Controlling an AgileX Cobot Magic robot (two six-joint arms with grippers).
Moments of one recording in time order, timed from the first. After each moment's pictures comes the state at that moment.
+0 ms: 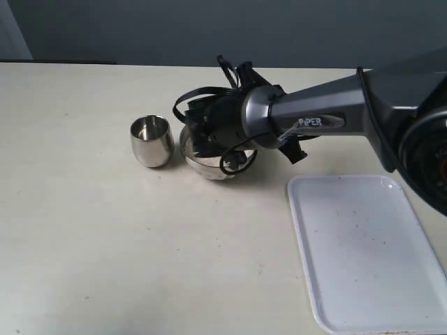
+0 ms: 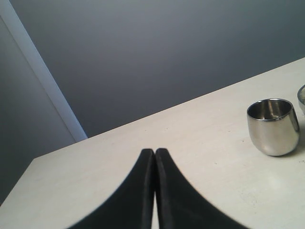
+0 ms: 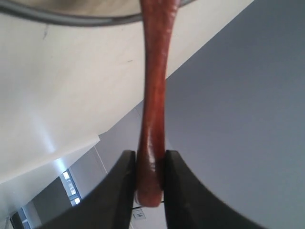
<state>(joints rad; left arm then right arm) -0.26 0.01 0.00 0.31 0.12 0.01 0.96 2.20 -1.46 -1.22 1.21 -0.43</state>
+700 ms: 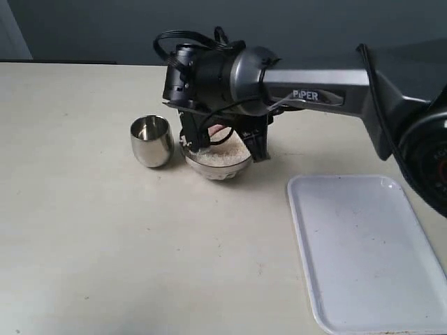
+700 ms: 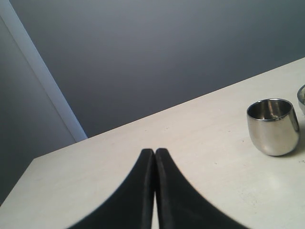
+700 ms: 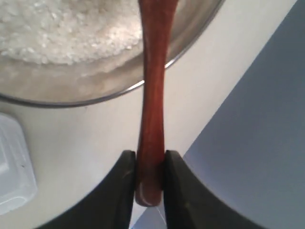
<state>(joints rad) -0.26 0.01 0.00 0.31 0.12 0.01 0.97 2.20 -1.68 -0.87 1.21 -0.52</state>
